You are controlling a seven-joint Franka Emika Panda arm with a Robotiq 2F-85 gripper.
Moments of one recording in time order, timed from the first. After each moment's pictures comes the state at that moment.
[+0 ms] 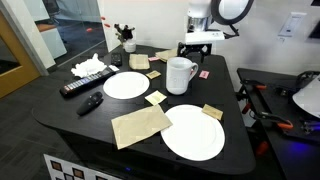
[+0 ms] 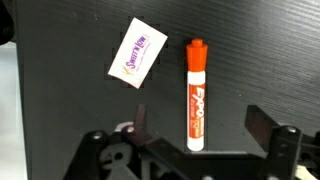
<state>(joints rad) -0.08 0.29 -0.21 -2.44 -0.21 2.71 1.22</state>
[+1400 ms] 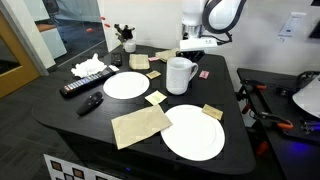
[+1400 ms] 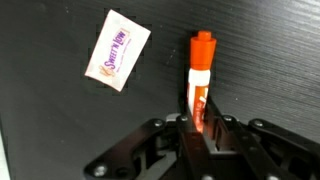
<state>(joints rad) 0.01 0.39 -0.29 -2.38 -0.17 2.73 1.22</state>
